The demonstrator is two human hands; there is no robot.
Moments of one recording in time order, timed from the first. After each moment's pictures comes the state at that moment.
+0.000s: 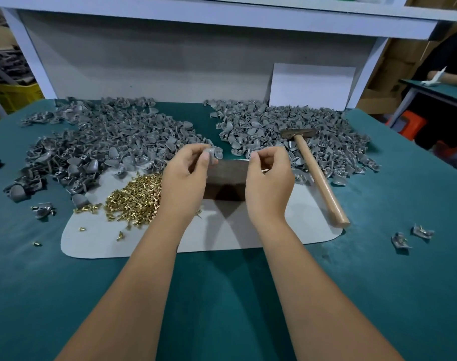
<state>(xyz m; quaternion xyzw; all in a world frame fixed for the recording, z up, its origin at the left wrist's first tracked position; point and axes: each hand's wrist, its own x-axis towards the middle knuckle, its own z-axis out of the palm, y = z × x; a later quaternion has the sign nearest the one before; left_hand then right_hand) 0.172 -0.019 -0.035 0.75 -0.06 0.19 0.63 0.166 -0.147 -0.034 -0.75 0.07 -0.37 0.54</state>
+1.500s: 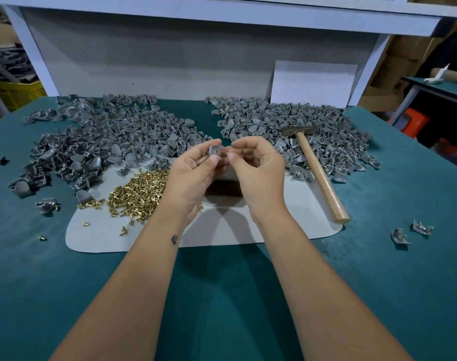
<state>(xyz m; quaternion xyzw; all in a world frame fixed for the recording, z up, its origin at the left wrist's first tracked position) 0.172 -0.024 -0.032 0.53 -0.10 0.01 0.84 0.159 -0.139 -0.020 -0.69 -0.06 -0.27 0.67</state>
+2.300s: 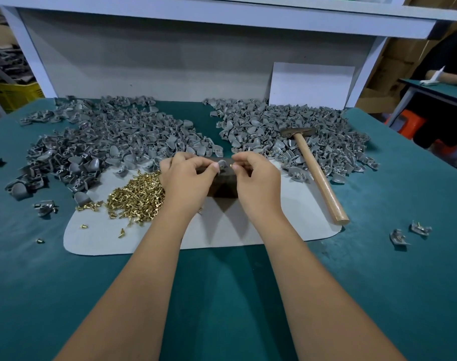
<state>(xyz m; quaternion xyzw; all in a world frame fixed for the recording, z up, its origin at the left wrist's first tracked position) 0.183 -0.021 -0.042 0.87 0.01 0.17 0.46 0.171 -0.147 -0.040 -0.83 -0.02 -0.27 0.49</state>
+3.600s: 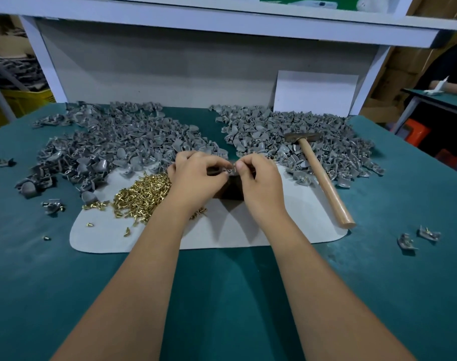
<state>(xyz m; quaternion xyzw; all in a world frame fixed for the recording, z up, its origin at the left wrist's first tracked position) 0.191 -0.013 -0.039 0.90 -0.11 0.15 0.39 0.173 -0.150 -0.043 -0.85 -0.07 -0.27 0.44</state>
